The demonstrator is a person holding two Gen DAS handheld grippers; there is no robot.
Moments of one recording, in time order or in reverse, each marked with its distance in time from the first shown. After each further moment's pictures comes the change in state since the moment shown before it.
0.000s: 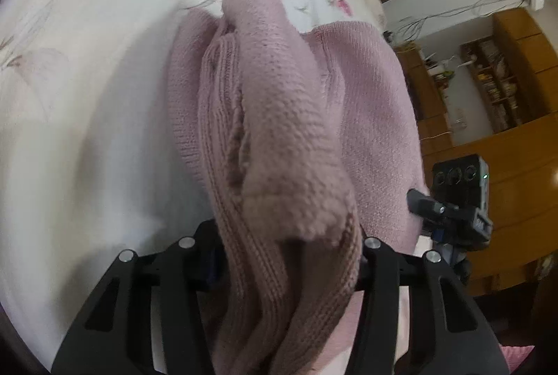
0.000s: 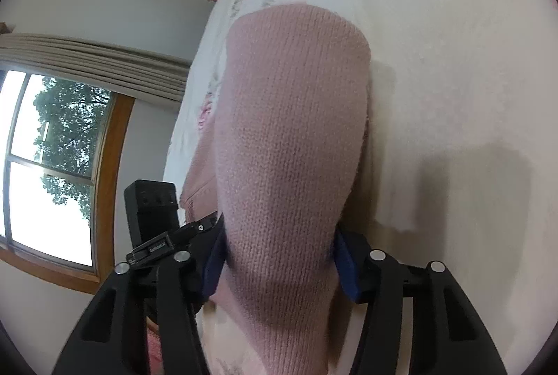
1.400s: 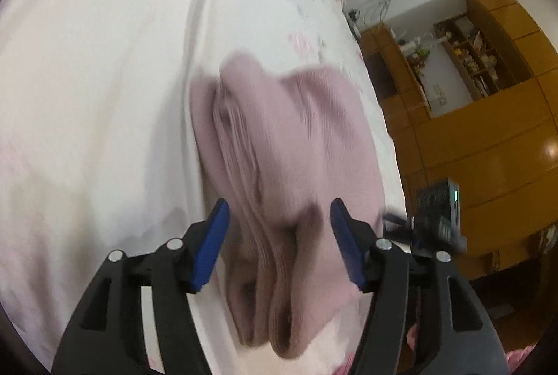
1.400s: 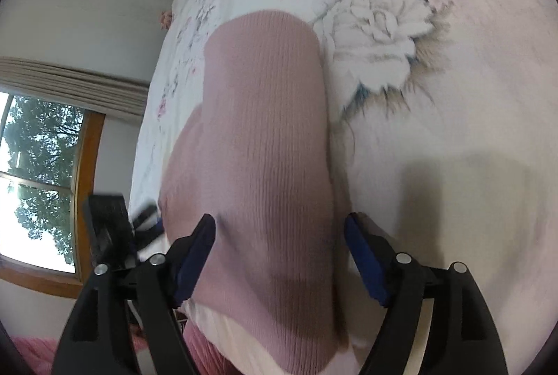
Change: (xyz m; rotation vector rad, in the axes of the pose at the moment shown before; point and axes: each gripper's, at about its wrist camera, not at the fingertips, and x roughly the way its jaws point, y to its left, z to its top) left arm 0.052 -0.158 -0.165 0.049 -0.046 0.005; right arm -0.230 -0.108 -0.161 0.121 -0.074 -0.172
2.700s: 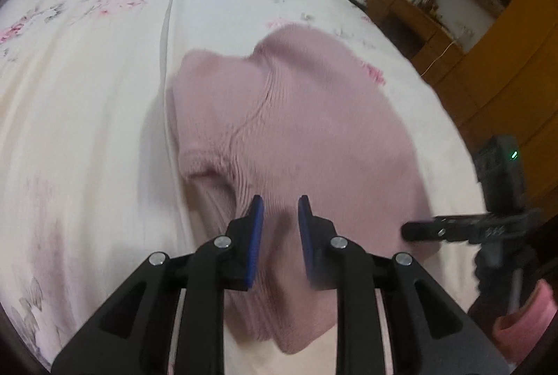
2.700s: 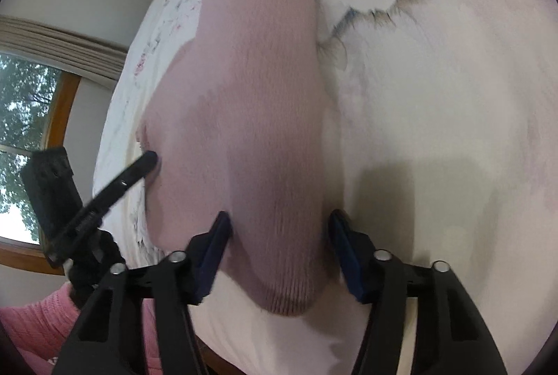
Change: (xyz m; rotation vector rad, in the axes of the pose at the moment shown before) left arm 0.024 -0.065 -0.076 0.373 0.002 0.315; right arm 0.027 0.018 -0.046 -0.069 0.060 -0.149
